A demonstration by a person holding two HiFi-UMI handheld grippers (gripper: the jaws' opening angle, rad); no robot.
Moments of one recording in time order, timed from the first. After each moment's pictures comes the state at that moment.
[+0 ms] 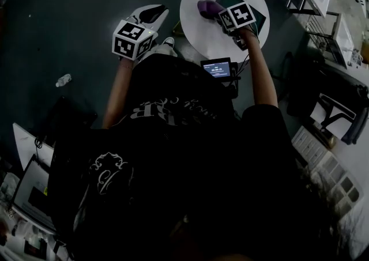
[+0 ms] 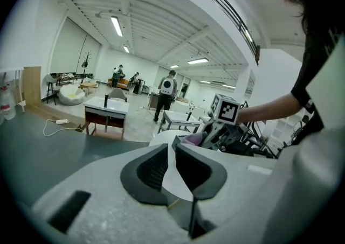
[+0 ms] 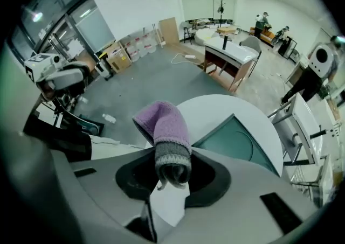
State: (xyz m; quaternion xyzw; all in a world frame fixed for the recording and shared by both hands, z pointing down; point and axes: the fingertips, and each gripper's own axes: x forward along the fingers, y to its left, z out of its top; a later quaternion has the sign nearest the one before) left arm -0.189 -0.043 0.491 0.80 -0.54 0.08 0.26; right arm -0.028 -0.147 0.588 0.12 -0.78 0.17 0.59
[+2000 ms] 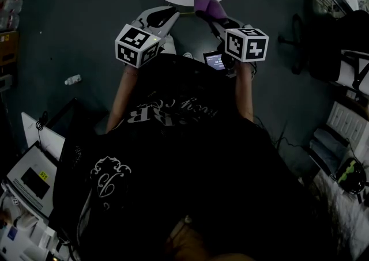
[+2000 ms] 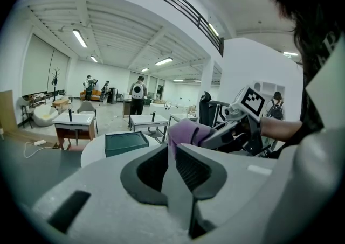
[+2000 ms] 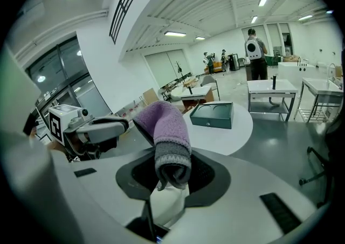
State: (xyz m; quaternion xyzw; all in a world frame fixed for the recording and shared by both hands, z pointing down) left arm 0.122 0.124 0.419 0.86 -0.46 0.11 0.17; right arm 0.223 0.090 0.457 0.29 -0.88 0.28 0.25
